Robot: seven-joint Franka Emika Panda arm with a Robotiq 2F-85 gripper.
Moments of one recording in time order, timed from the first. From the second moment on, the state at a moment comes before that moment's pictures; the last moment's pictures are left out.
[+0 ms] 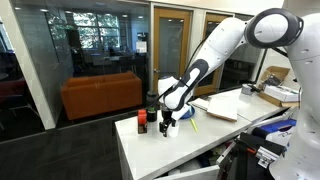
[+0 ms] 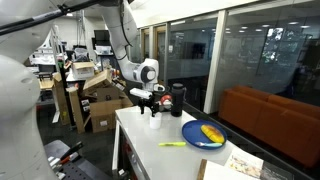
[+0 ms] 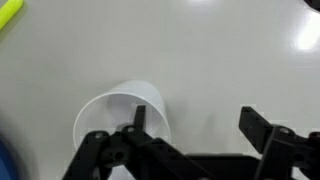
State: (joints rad) arm 0.07 0.57 -0.02 -2.06 0.01 2.51 0.11
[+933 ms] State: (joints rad) arm 0.08 0.57 -0.02 -2.06 -0.01 2.52 0.11
